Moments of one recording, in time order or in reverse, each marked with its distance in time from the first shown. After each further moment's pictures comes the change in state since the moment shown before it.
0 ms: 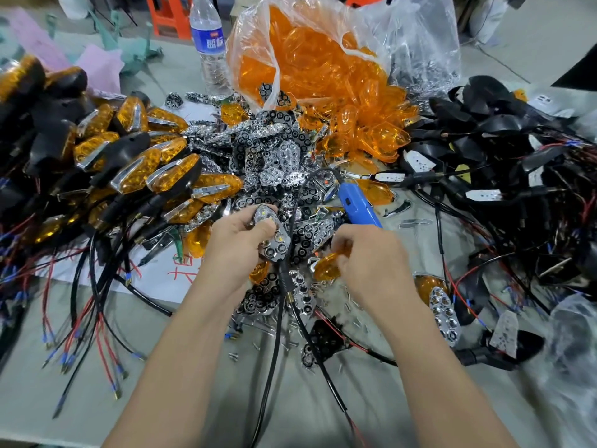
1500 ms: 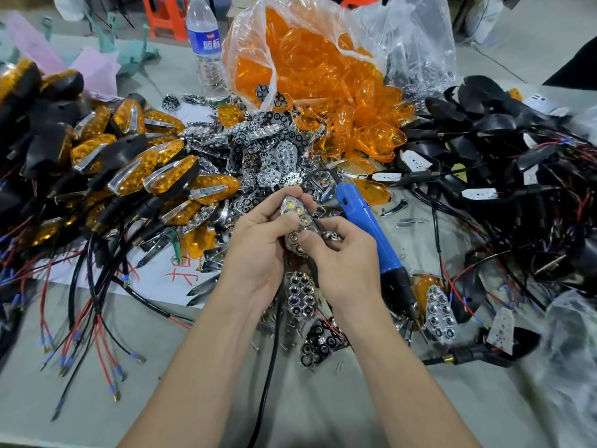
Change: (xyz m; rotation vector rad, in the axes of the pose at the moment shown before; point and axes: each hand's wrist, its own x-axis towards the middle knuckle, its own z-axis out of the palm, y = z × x) left_hand -0.021 0.017 0.031 -0.468 -0.301 0.084; right_hand -0.013 -0.035 0.029 1.026 0.099 0.140
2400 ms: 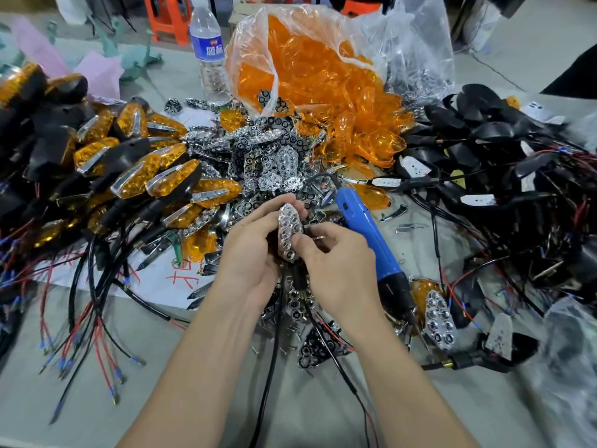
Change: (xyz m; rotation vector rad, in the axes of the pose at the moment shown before) left_hand 0.008 0.000 -0.008 -0.093 0.177 -0.073; right_hand 0.002 -0.010 -0.006 -0.399 -0.002 -0.080
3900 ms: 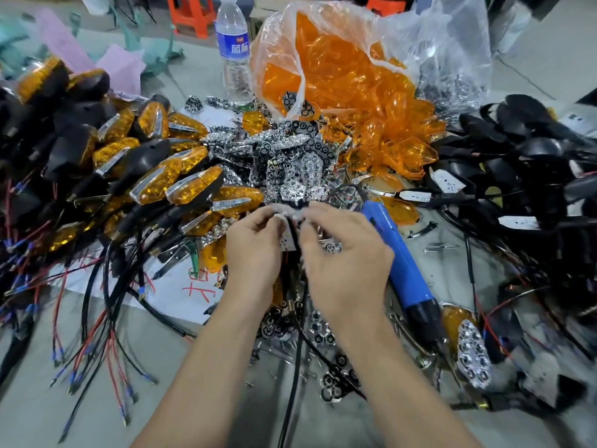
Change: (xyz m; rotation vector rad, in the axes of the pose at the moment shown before) left_hand 0.029 0.005 -0.023 0.431 0.260 0.174; right_hand 0.016 -0.019 0.037 -0.017 0.283 -0.451
